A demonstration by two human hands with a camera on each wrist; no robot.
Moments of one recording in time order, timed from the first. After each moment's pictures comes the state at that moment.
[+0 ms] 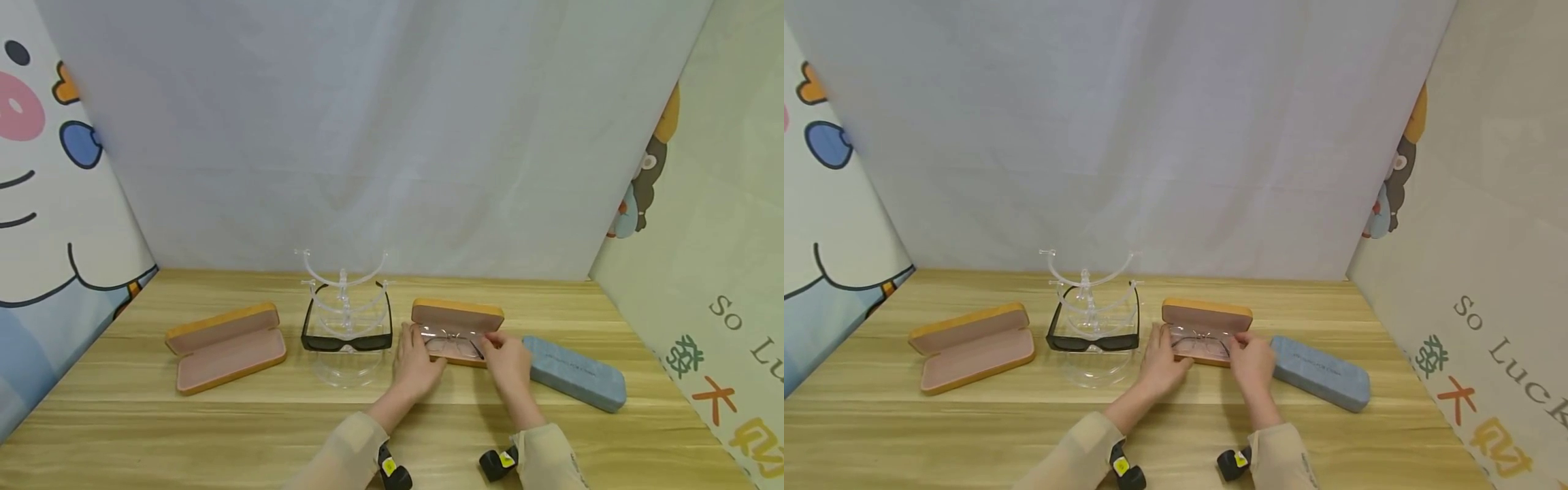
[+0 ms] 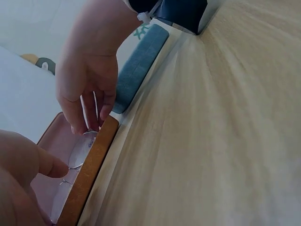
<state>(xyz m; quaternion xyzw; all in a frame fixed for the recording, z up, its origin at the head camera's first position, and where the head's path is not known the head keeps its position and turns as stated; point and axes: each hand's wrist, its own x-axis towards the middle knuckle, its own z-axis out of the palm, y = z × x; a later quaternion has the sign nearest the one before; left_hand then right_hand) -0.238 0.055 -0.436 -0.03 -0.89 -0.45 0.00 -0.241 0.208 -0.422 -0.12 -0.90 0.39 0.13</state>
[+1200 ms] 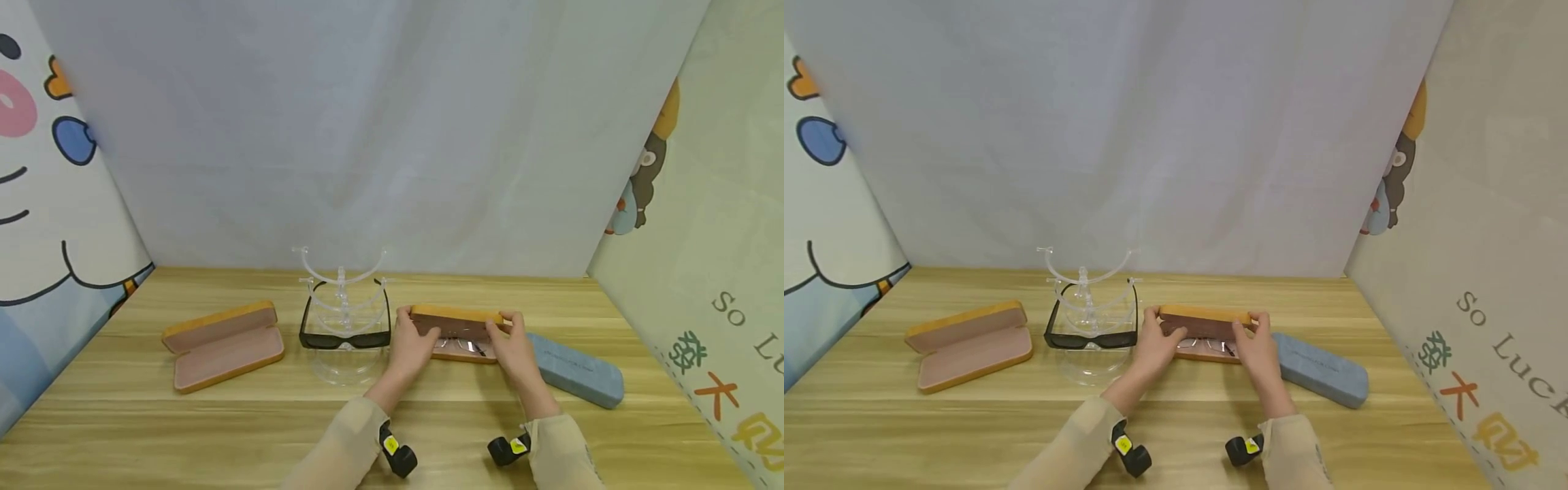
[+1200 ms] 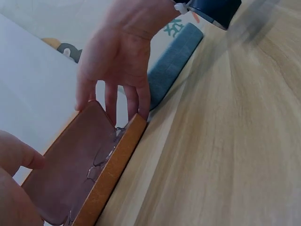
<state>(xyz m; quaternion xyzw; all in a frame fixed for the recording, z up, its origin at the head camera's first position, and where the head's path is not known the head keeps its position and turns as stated) -0.258 0.051 -0.420 0.02 -0.81 -0.58 0.03 -0.244 0.227 -0.407 -0.09 -0.86 0.50 0.01</state>
